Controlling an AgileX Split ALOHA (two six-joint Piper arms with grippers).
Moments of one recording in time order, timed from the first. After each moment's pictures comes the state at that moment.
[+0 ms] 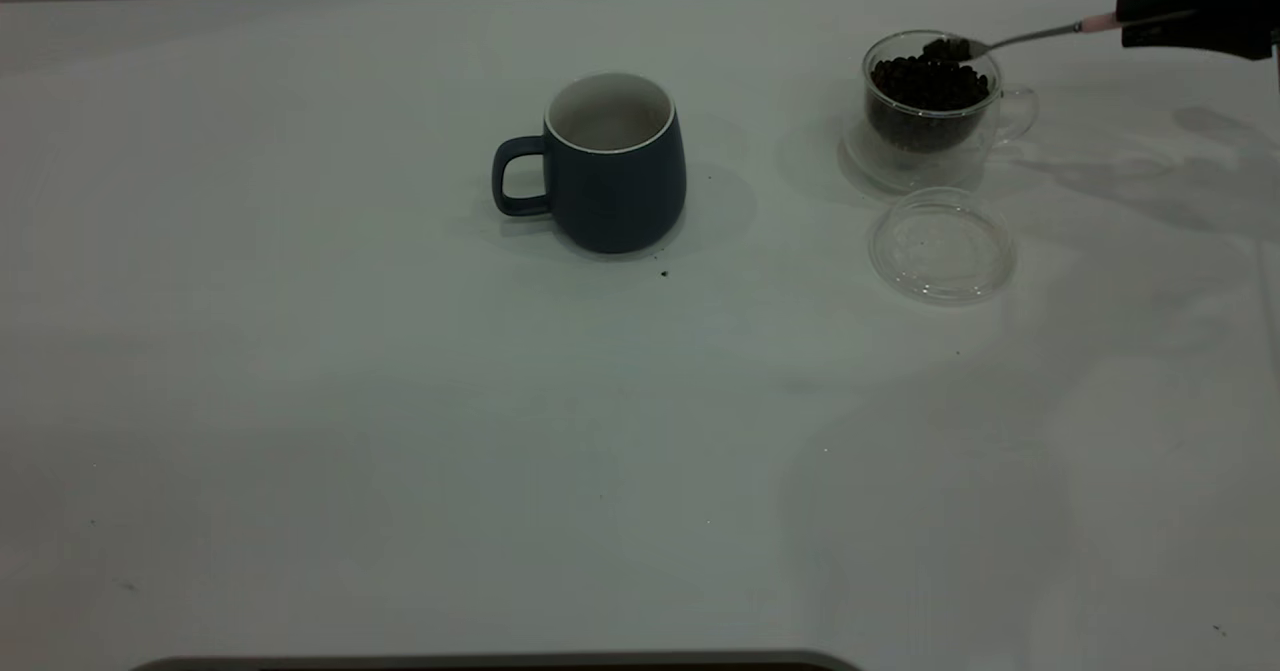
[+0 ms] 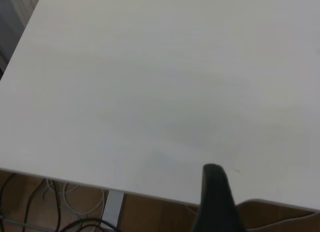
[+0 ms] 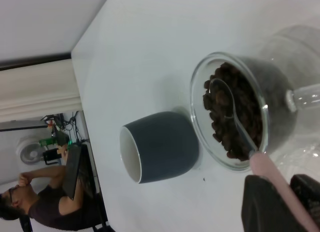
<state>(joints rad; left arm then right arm) 0.06 -0.02 -0.49 0.07 1.15 -0.12 -0.37 2.50 -1.57 1.27 1.16 -0.81</state>
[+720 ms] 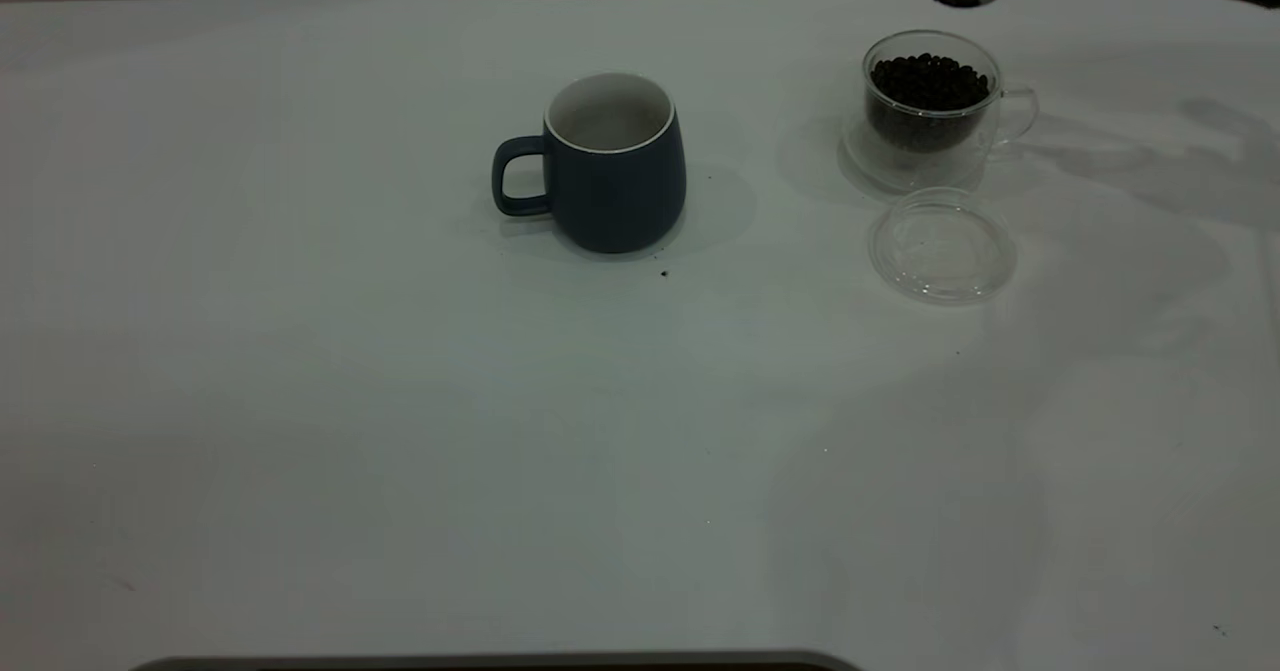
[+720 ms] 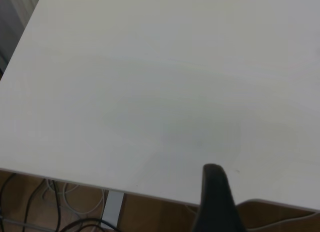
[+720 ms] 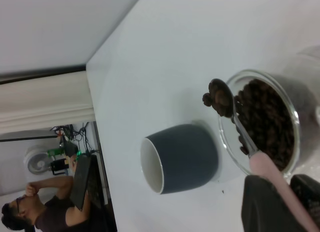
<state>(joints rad) 0.06 -0.02 -0.49 0.07 1.15 -0.12 -0.37 2.45 -1.57 1.30 1.16 -0.78</state>
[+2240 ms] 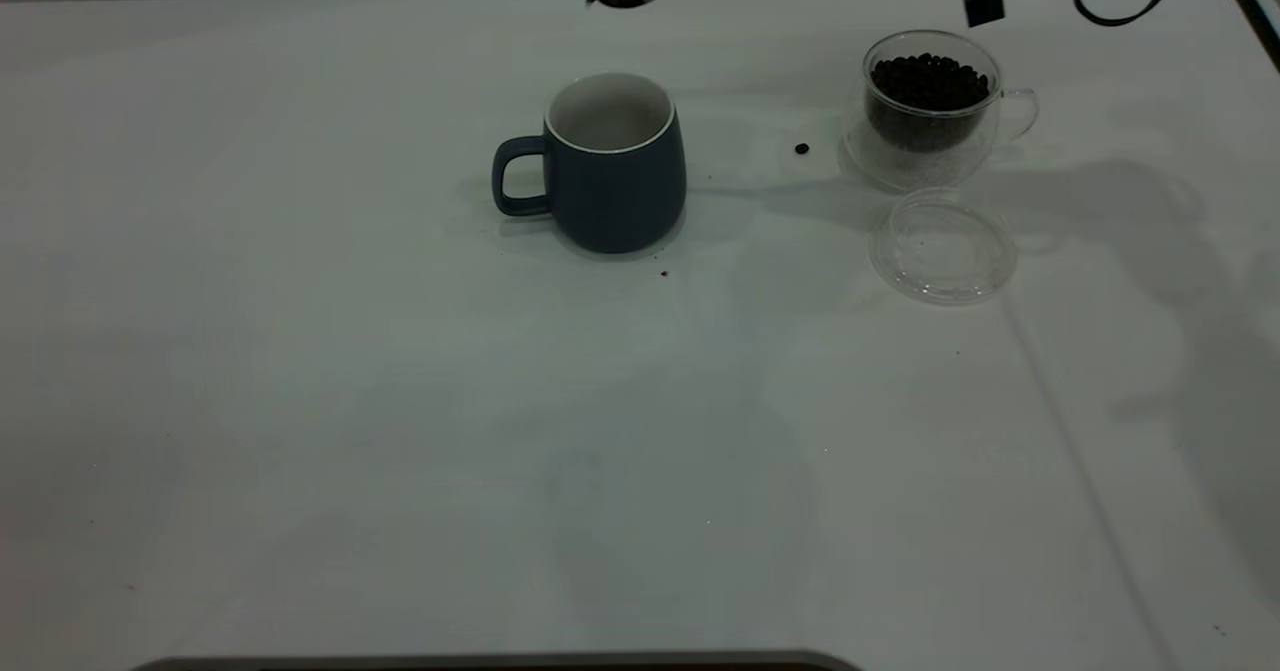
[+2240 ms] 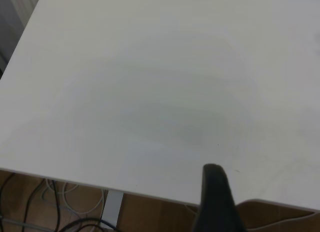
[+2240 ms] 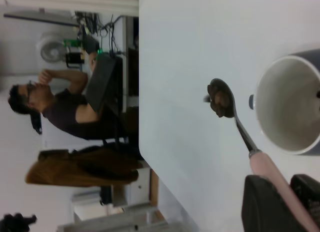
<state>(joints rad) 0.06 -0.02 -0.49 0.07 1.15 -0.13 0.05 2.41 -1.57 1.41 1.16 -0.83</state>
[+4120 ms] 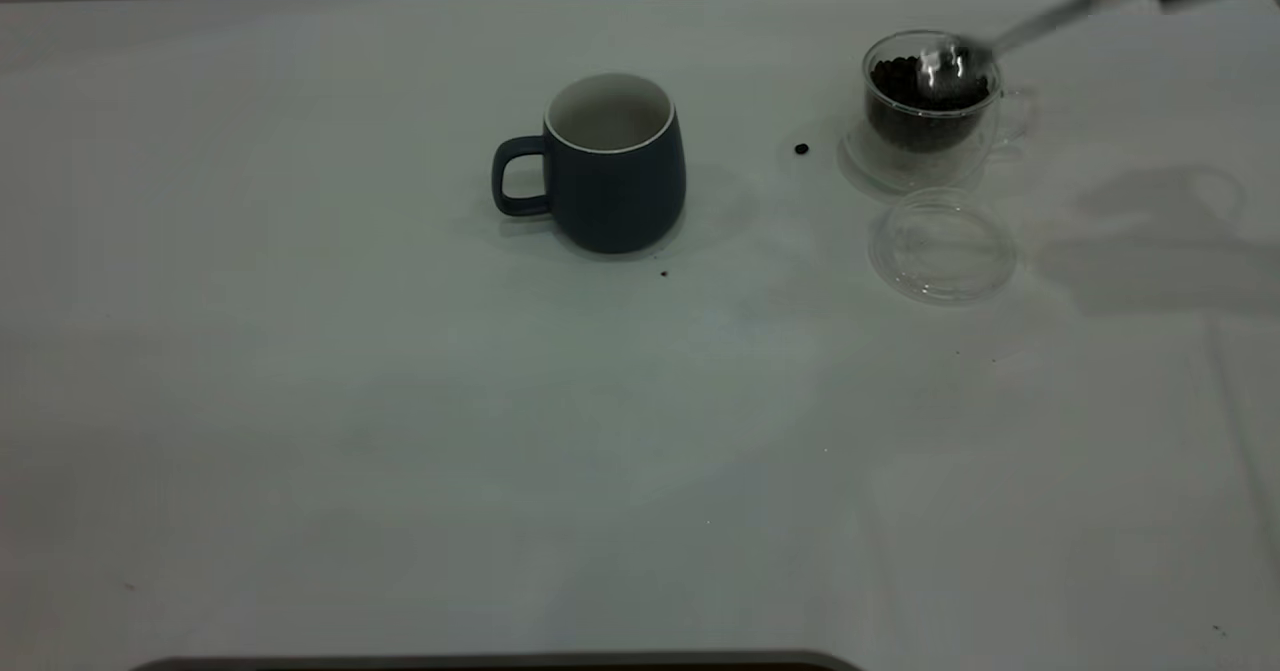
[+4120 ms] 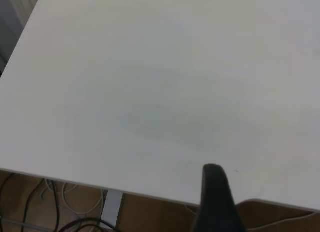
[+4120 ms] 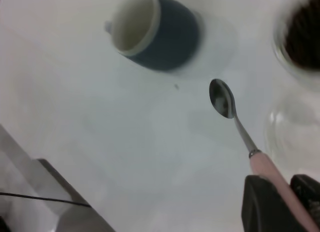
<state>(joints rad) 0.06 -0.02 -0.49 0.07 1.15 -0.13 -0.26 2.07 -1.21 1.01 1.03 -1.18</state>
